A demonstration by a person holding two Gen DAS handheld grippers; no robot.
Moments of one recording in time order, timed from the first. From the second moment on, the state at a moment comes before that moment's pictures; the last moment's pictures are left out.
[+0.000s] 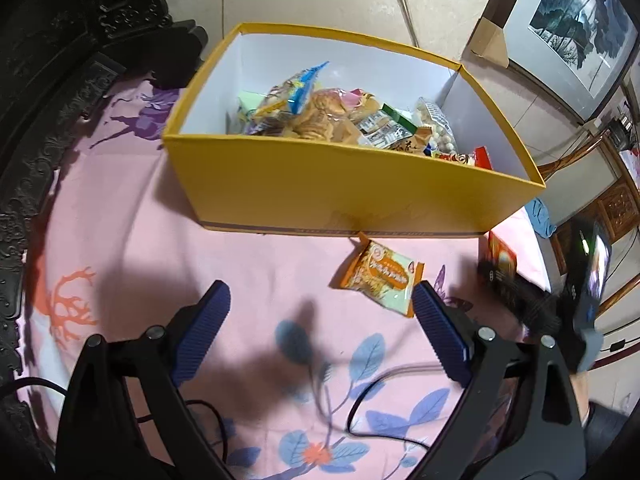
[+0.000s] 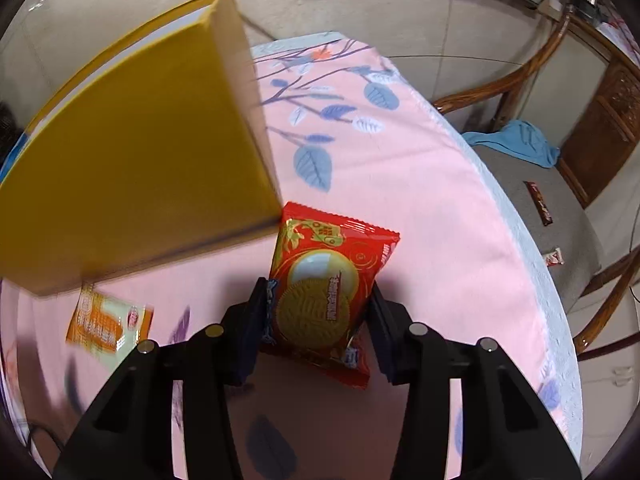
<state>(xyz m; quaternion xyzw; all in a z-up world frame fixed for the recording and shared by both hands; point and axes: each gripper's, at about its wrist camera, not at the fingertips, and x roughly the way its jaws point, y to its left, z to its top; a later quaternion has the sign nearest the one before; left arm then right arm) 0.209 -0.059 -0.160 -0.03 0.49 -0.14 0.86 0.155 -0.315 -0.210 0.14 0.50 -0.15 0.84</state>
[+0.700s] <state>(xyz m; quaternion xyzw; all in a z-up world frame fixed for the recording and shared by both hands) 0.256 -0.136 -0.231 -0.04 0.58 -0.11 0.80 0.092 -0.294 -0.207 0.12 0.49 -0.07 0.86</state>
